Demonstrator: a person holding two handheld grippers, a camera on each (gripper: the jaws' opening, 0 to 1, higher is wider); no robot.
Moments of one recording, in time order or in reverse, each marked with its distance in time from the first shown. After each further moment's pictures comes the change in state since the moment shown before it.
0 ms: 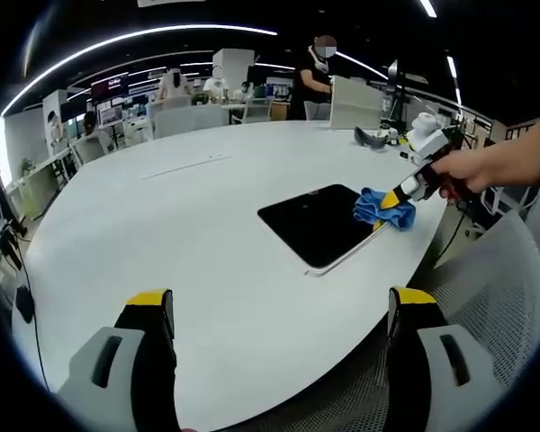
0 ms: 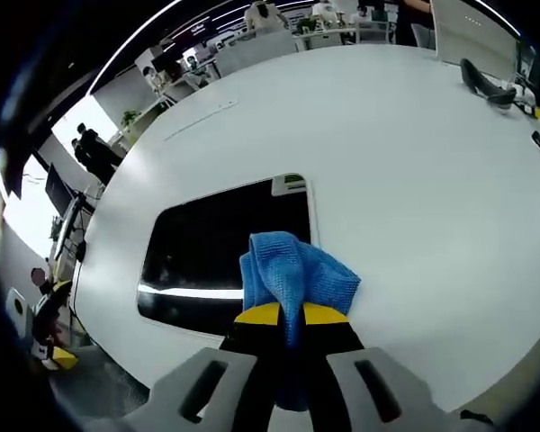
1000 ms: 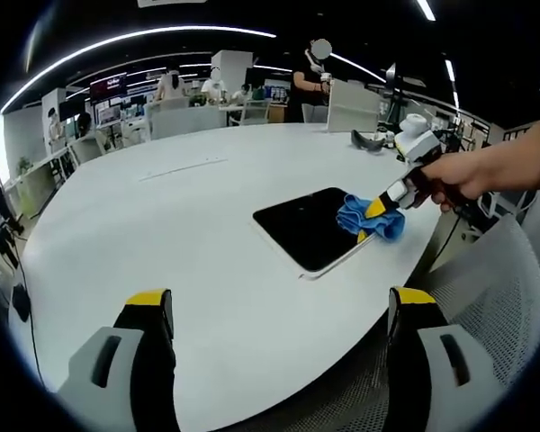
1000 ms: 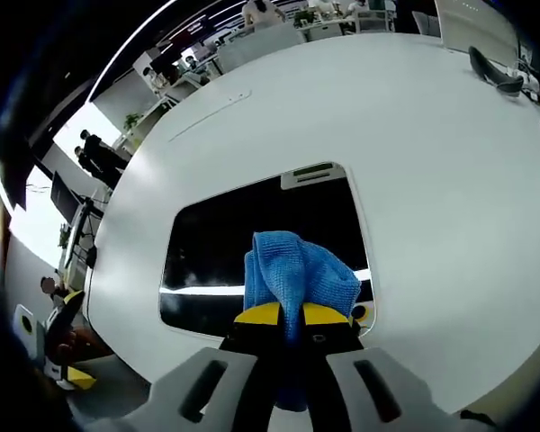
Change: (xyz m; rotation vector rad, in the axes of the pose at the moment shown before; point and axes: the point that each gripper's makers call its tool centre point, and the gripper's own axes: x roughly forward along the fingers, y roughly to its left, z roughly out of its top) left arm 0.001 -0.005 0.002 -0.021 -0.004 -0.021; right arm 0.011 0.041 -0.005 0.039 0.035 0.046
